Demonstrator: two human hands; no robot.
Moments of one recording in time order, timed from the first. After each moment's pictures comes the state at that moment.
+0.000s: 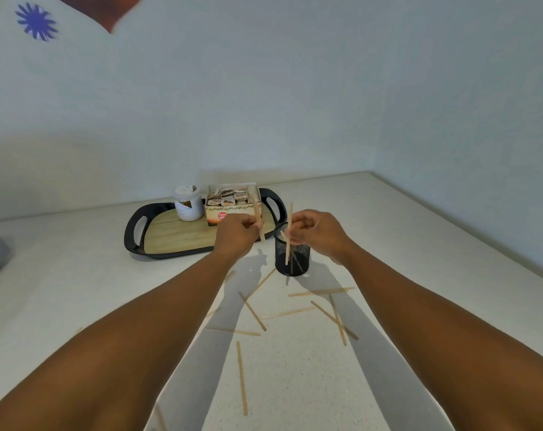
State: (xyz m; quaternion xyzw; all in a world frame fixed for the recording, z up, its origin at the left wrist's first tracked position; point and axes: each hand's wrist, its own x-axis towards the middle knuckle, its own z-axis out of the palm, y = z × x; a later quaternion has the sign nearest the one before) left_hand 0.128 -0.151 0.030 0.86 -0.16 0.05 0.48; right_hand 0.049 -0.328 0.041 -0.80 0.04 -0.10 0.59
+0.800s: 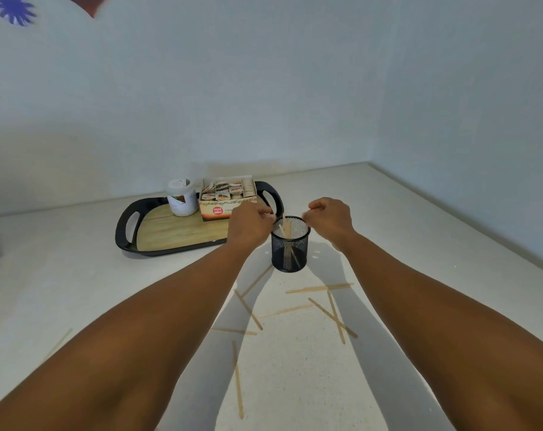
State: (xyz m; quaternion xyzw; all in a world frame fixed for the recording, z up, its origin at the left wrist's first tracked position) left_hand 0.129 -0.186 0.036 0.90 -0.18 0.07 0.39; right_hand 0.078 -0.352 0.037 -0.85 0.20 -0.21 0.45
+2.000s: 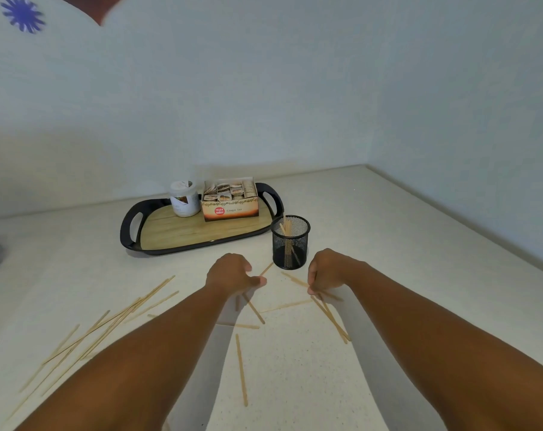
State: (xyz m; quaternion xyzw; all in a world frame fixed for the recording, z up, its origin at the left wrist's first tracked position) left_hand 0.113 -0.123 -0.044 0.96 -0.15 -0.08 0.21; right_hand 0.030 -0.348 -0.012 -0.98 0.05 0.14 0.14
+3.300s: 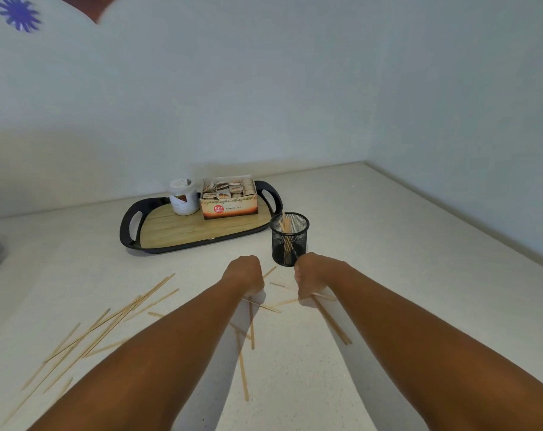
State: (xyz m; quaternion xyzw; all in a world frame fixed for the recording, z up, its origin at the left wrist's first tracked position) left_hand 0.095 -0.154 -0.033 0.97 -0.18 -0.13 0.09; right_hand 0.038 -0.316 -0.020 -0.97 0.06 0.19 0.11
